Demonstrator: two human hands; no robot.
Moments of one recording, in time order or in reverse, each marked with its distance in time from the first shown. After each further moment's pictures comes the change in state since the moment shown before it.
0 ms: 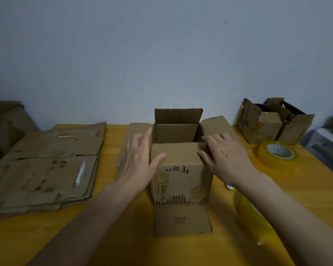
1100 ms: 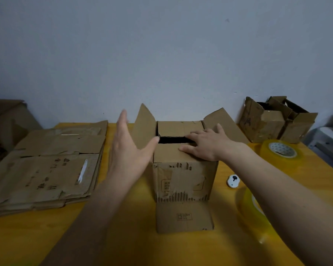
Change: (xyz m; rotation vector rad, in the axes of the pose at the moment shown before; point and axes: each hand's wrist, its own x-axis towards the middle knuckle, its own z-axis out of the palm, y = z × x) left_hand -0.008 0.013 -0.036 -0.455 0.151 -0.232; right_hand 0.060 -0.013 0.003 -0.058 -0.517 -0.018
